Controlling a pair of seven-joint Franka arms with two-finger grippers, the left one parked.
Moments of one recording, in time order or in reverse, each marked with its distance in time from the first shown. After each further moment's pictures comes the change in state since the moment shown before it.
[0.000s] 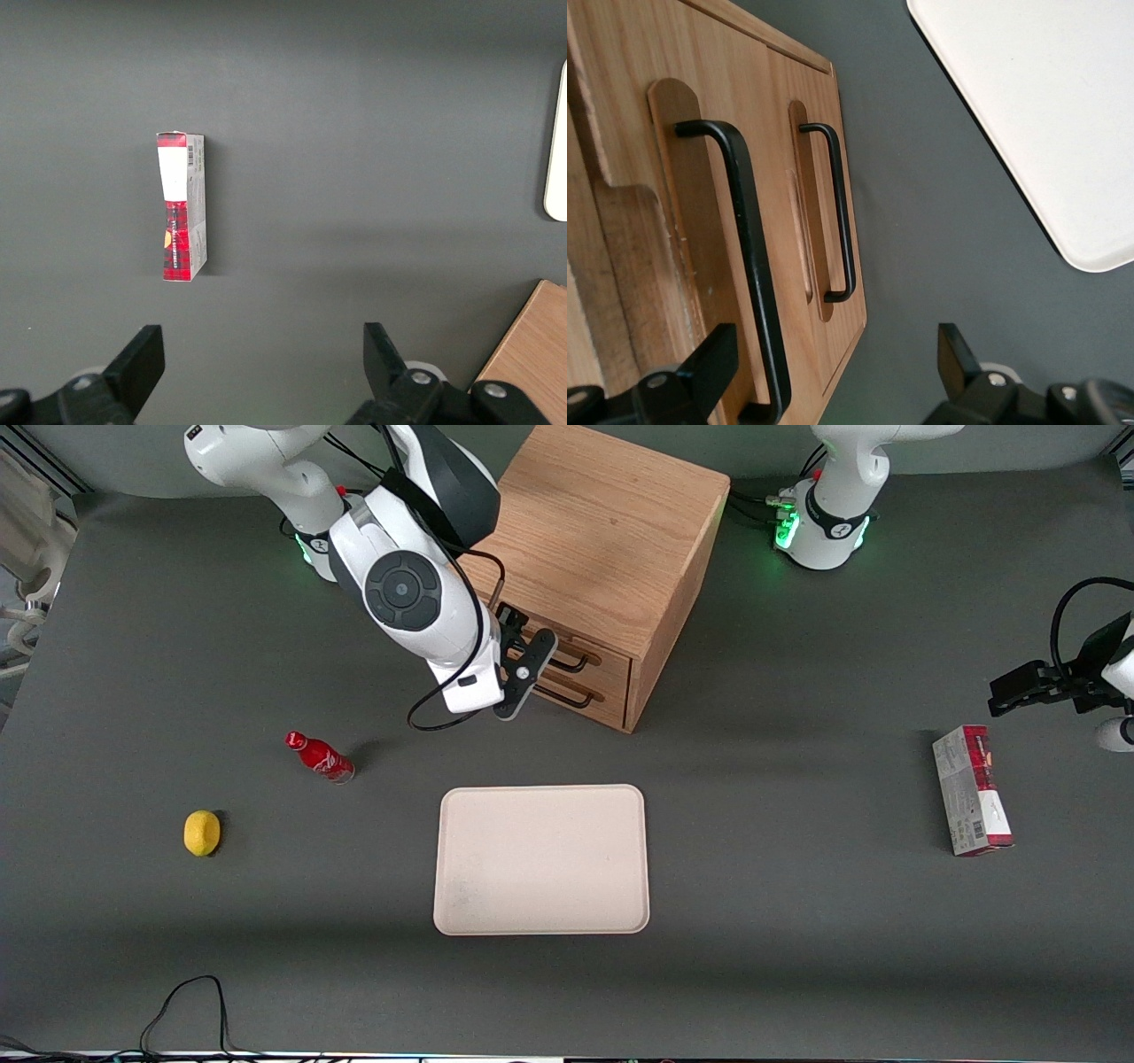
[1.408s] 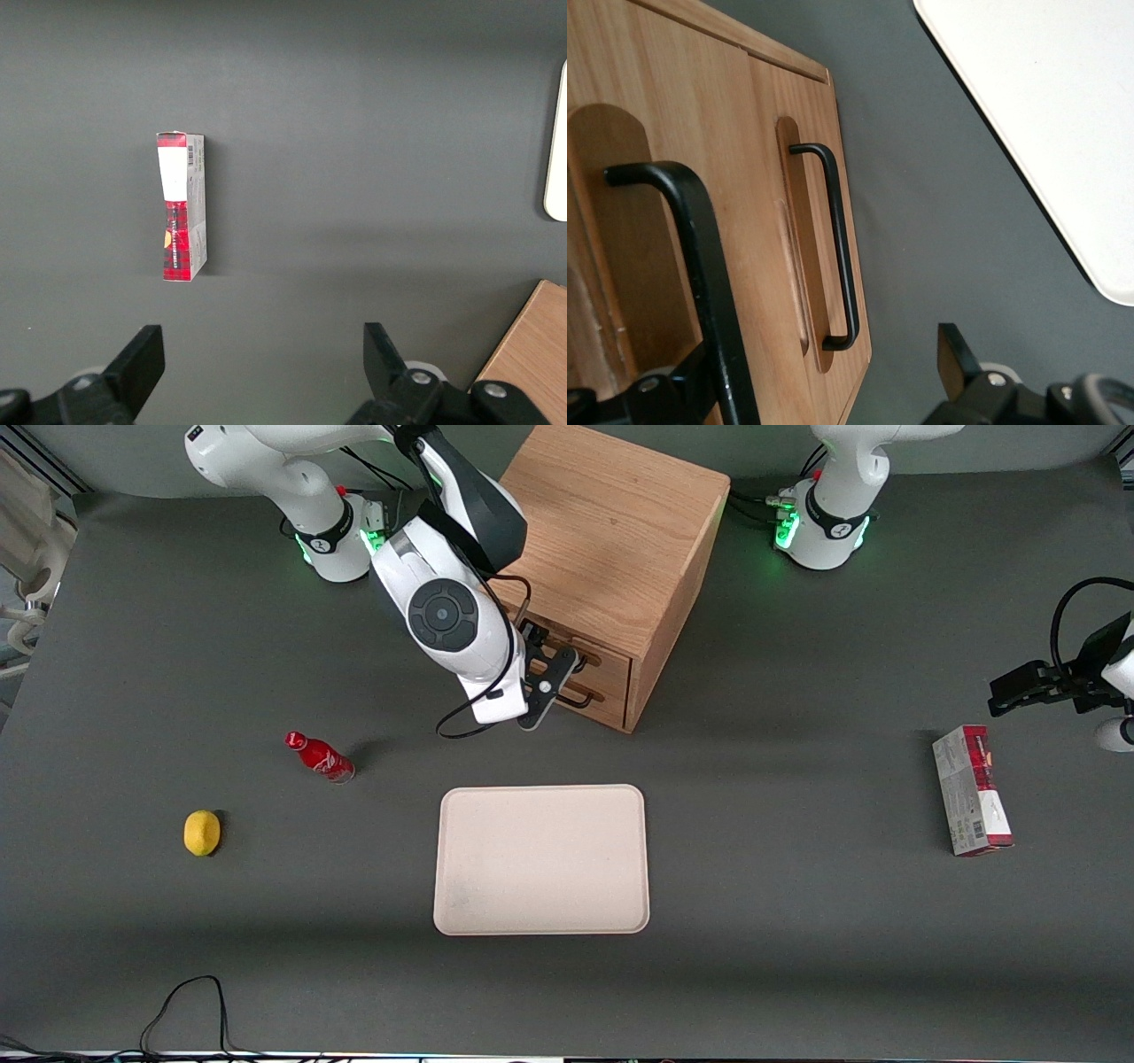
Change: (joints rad) arm 0.028 0.052 0.002 -0.047 0.011 0.110 0.019
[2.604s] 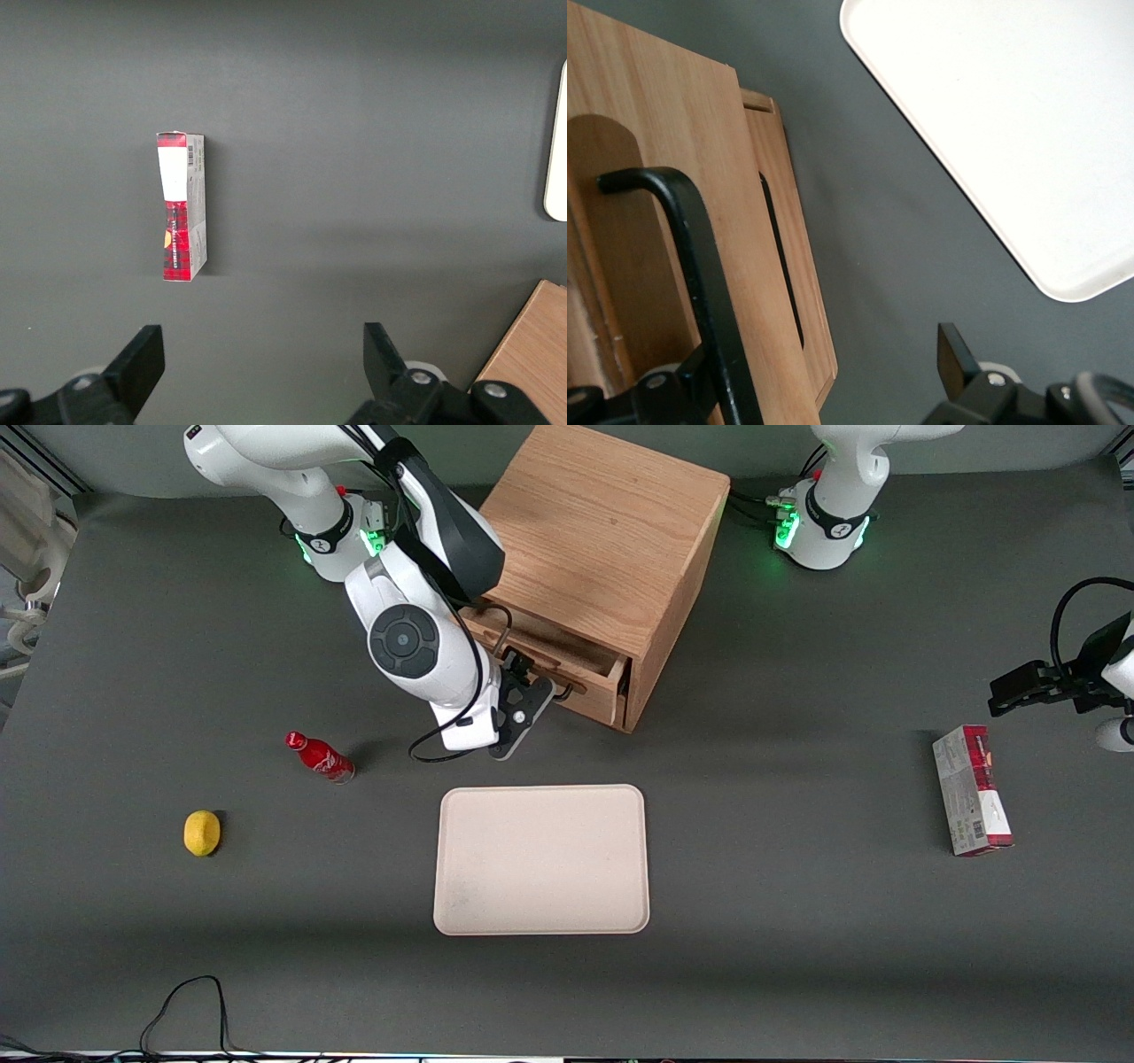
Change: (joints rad) arm -0.060 0.018 -0.016 0.019 0.000 0.045 0.000
